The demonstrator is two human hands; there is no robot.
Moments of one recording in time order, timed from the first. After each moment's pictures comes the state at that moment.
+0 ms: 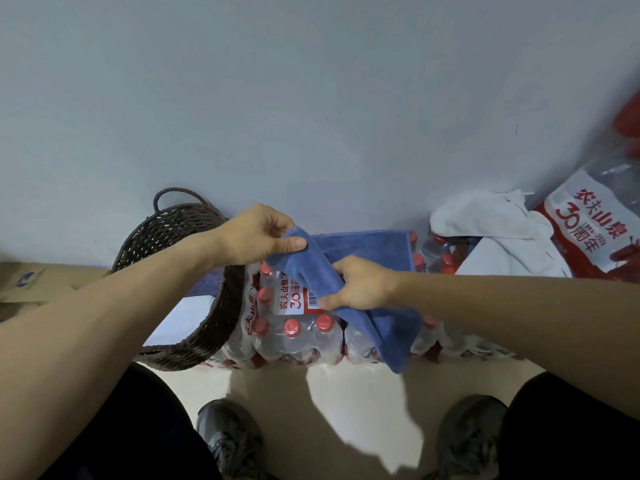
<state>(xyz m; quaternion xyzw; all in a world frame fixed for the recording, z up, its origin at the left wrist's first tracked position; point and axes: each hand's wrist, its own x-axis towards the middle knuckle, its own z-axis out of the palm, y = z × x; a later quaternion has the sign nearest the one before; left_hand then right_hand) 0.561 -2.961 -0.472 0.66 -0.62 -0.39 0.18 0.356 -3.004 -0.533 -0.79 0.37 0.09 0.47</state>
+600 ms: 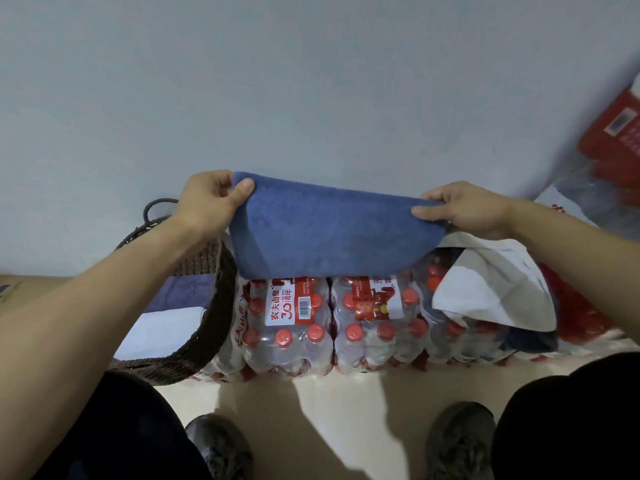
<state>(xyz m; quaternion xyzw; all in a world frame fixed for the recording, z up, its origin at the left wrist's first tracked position) 0.590 -2.973 -0.451 0.73 -0.47 -0.24 0.43 0.241 -3.112 -0.459 -0.69 0.47 -0.09 0.55</state>
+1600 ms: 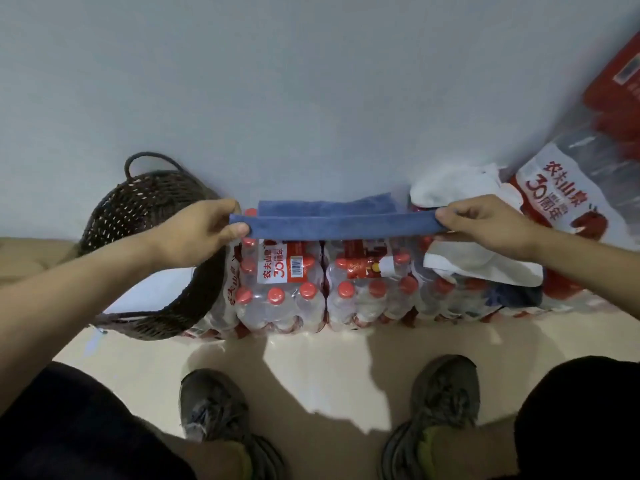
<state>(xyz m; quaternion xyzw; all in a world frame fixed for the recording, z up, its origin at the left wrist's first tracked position) 0.592 -2.902 -0.488 0.65 -0.68 -0.27 0.18 0.186 -3.050 -0.507 -0.68 0.45 -0.16 0.55</state>
